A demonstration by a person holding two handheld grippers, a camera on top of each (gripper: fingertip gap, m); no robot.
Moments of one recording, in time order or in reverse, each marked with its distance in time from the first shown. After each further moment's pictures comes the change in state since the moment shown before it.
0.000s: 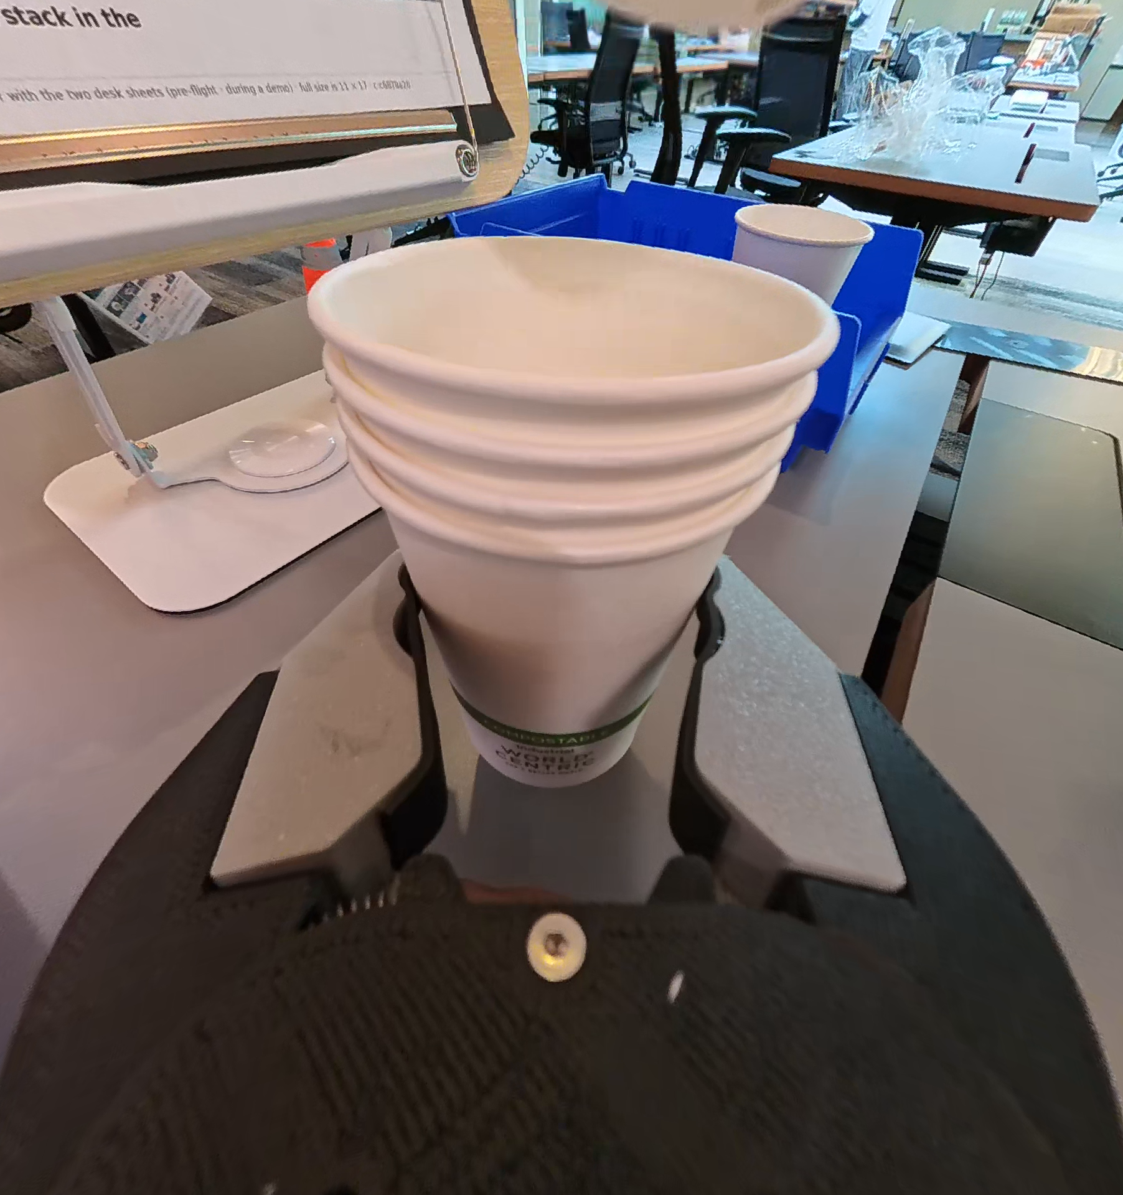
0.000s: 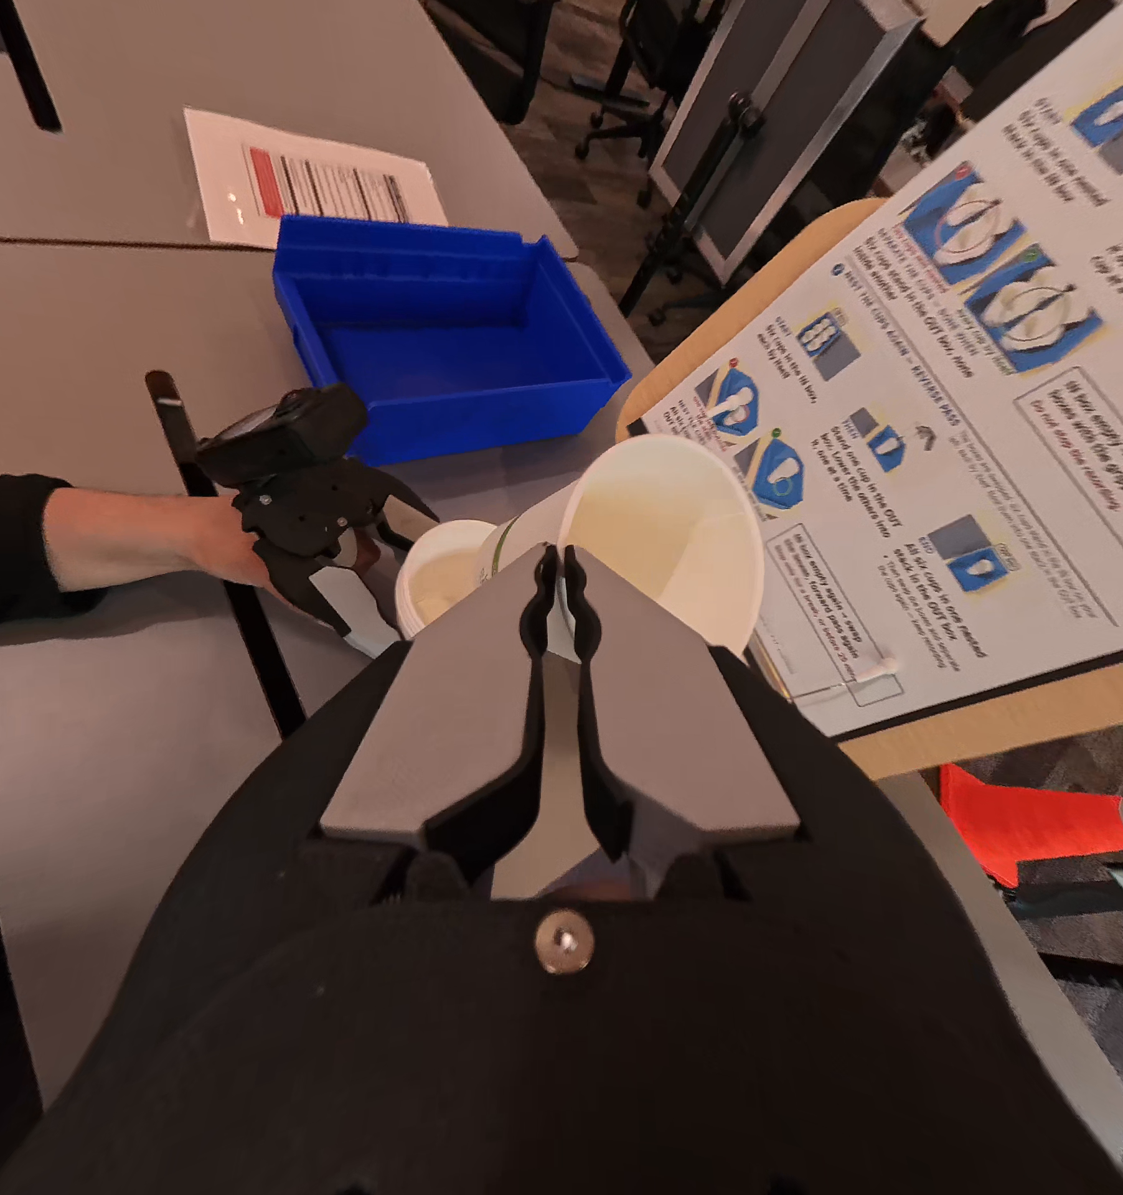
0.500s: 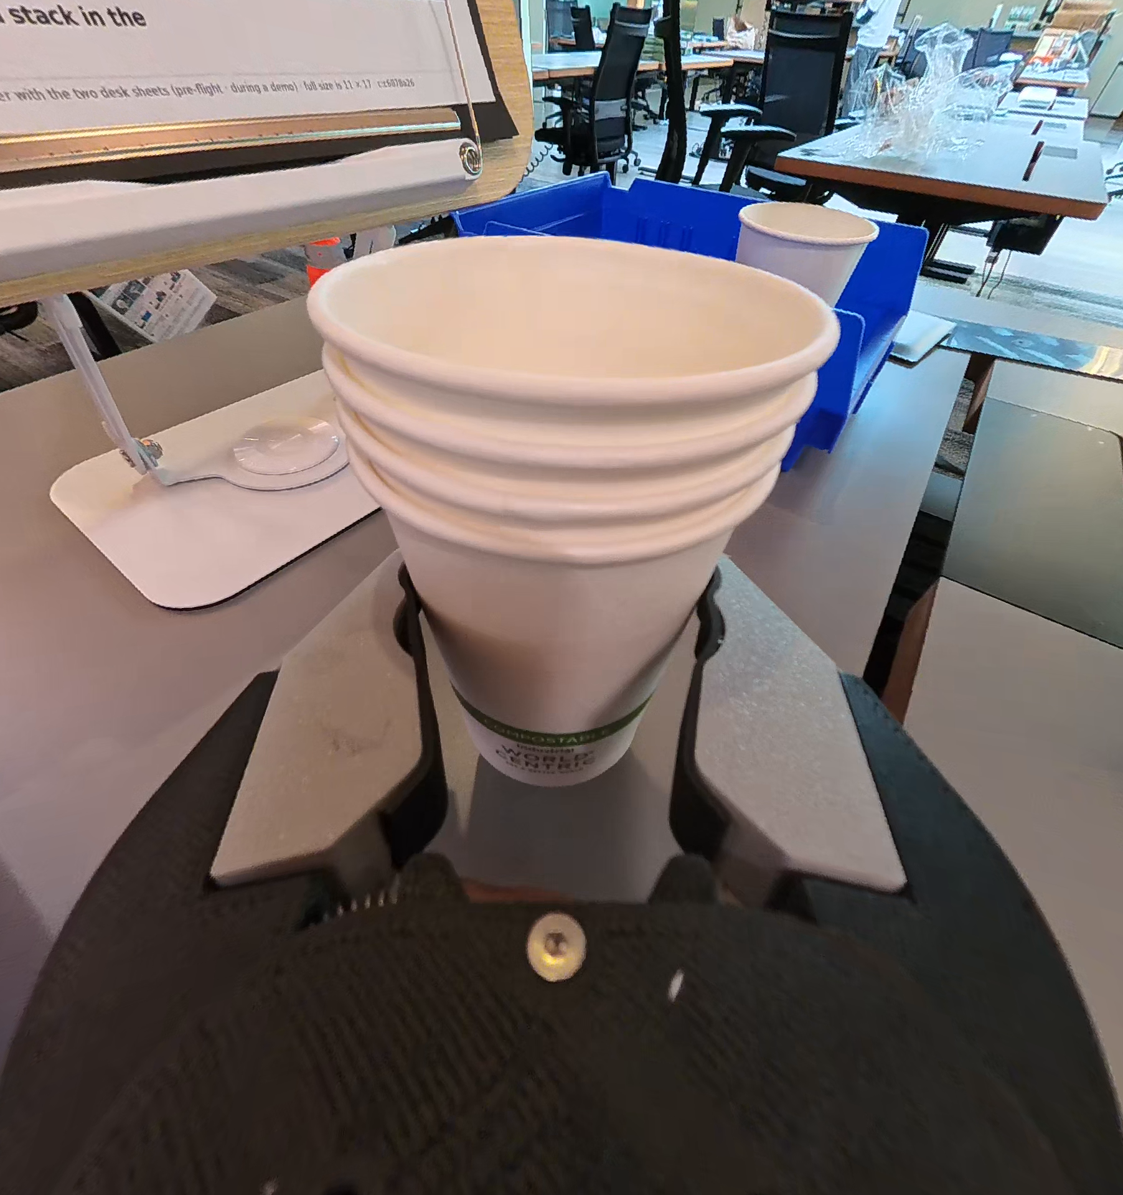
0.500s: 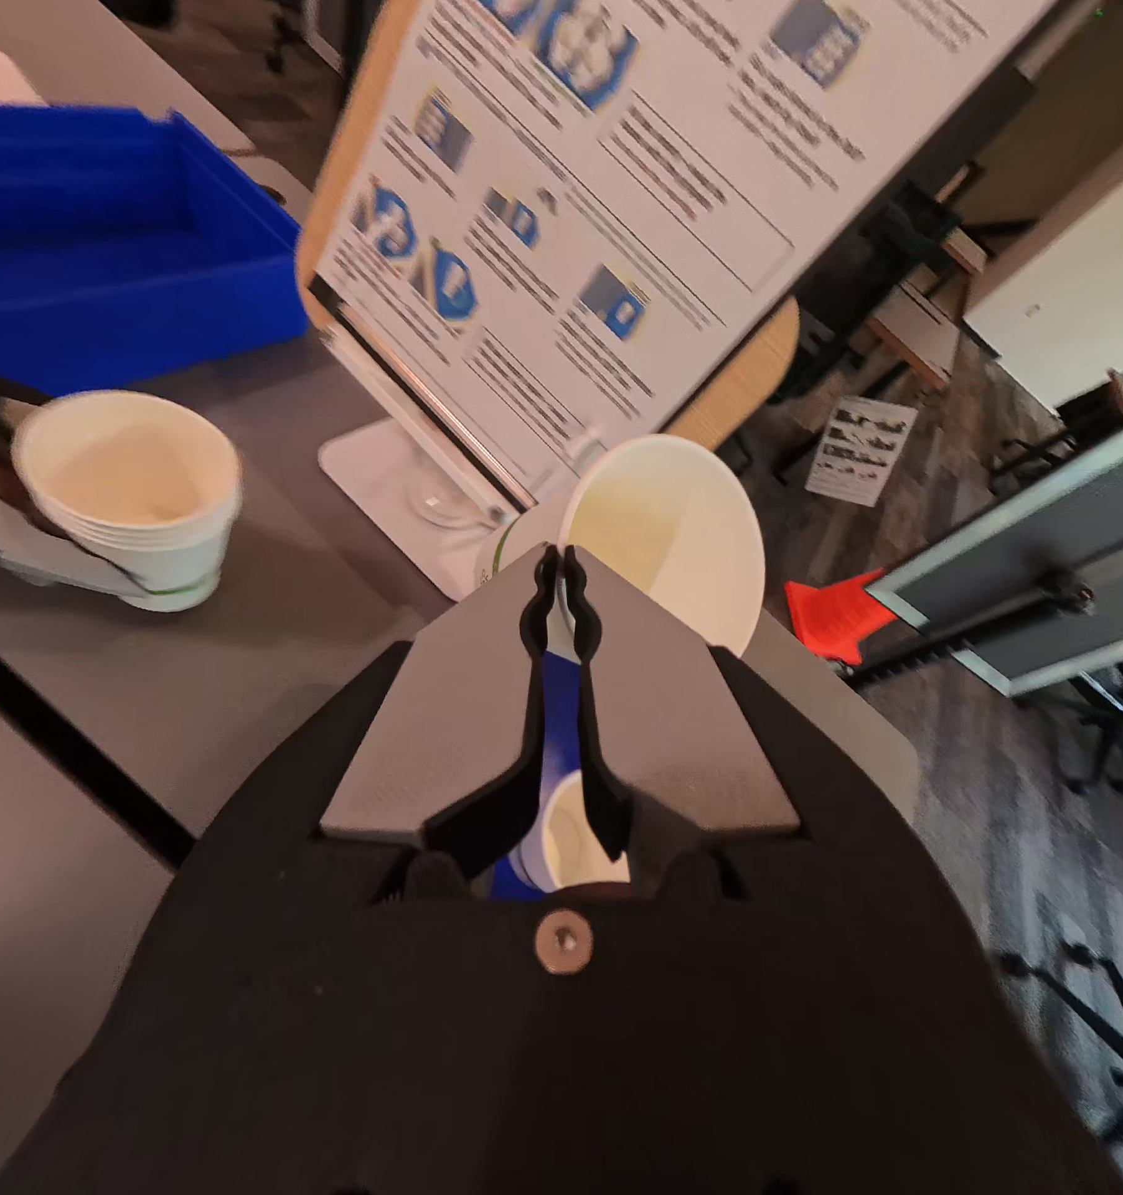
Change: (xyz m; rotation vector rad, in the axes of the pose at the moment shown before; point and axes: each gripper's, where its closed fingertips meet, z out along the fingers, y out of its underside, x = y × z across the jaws) left arm -0.001 0.001 -0.001 -0.002 -0.007 0.000; right arm 0.123 0.091 -0.083 -0.095 0.356 0.151
